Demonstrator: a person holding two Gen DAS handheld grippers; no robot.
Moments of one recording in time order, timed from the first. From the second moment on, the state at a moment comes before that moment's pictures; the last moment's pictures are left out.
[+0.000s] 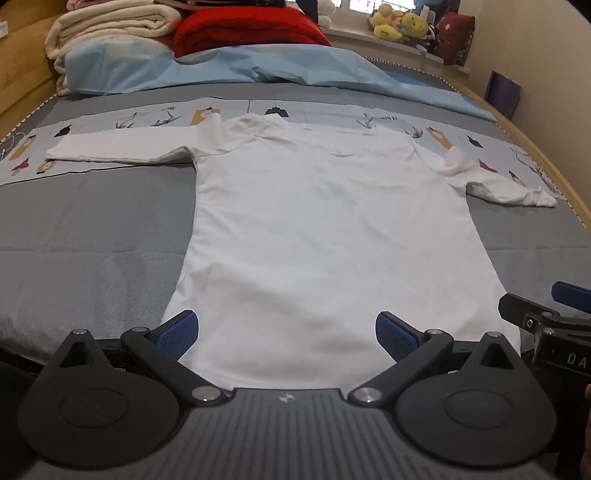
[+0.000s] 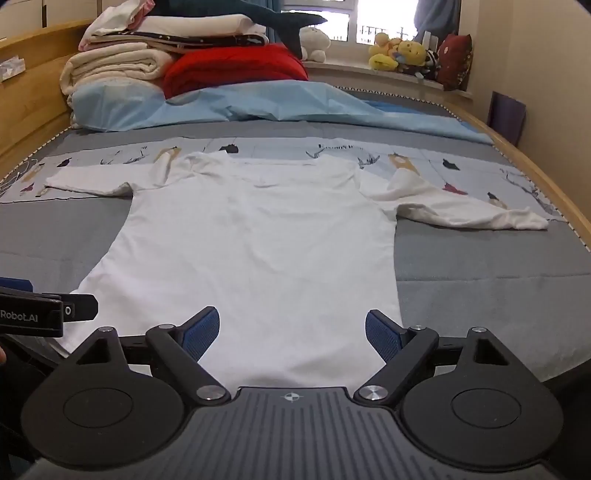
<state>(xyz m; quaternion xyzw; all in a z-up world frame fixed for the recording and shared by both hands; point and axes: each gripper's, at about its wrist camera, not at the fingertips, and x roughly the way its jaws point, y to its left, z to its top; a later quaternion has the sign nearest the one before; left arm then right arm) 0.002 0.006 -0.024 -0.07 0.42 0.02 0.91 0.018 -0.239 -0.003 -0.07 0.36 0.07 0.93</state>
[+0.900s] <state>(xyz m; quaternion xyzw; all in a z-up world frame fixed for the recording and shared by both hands) 0.033 -0.016 -0.025 -0.05 0.46 0.03 0.88 0.031 -0.245 -0.011 -0.05 0.39 0.07 0.92</state>
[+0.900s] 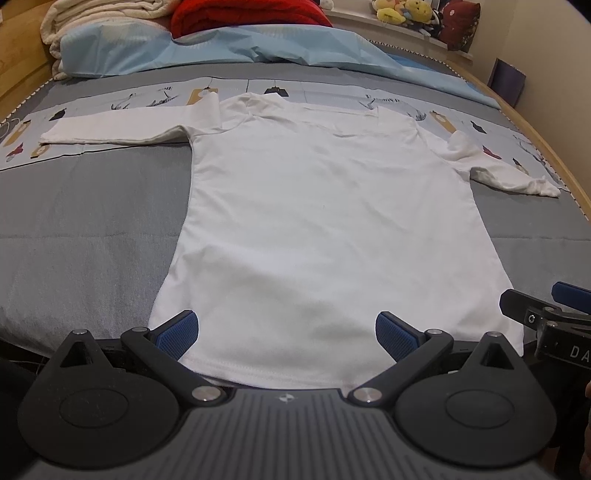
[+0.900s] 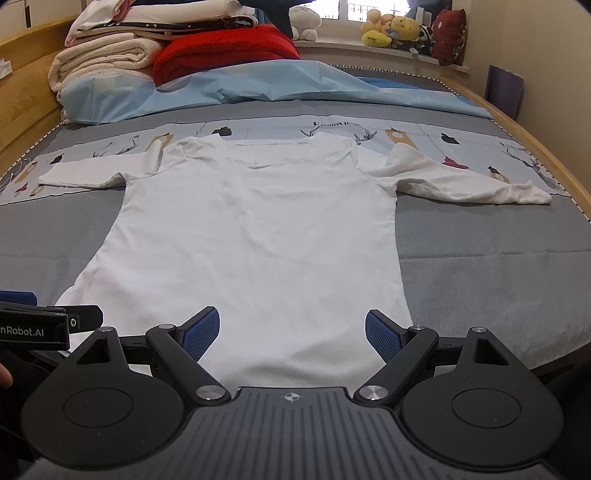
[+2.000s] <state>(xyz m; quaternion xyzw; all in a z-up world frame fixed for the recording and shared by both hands) 0.034 -0.014 -0.029 -0.05 0.47 0.04 0.88 0.032 -0.245 -0.013 -0.06 0.40 0.06 0.91</state>
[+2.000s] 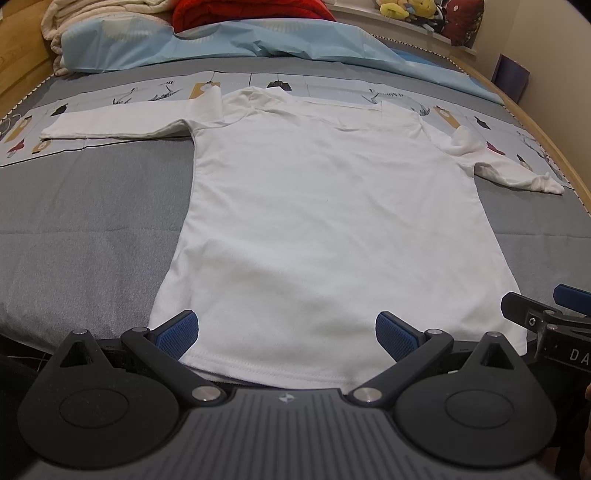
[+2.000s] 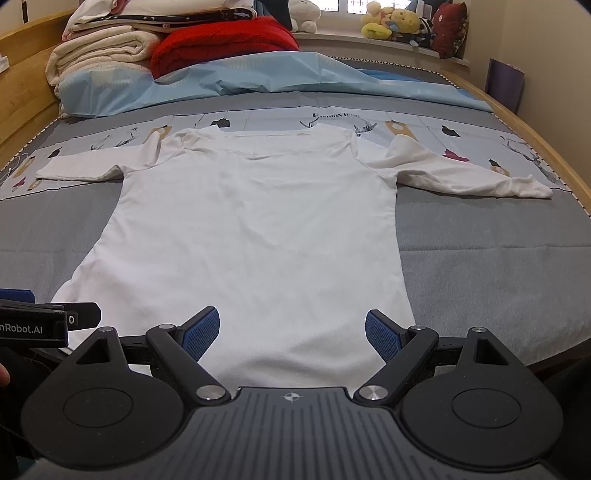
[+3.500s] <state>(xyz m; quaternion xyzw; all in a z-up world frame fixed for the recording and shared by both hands) 0.090 0.110 -0.092 -0.19 0.58 0.10 0.78 0.149 -0.361 -0.082 0.01 0.57 0.00 0.82</state>
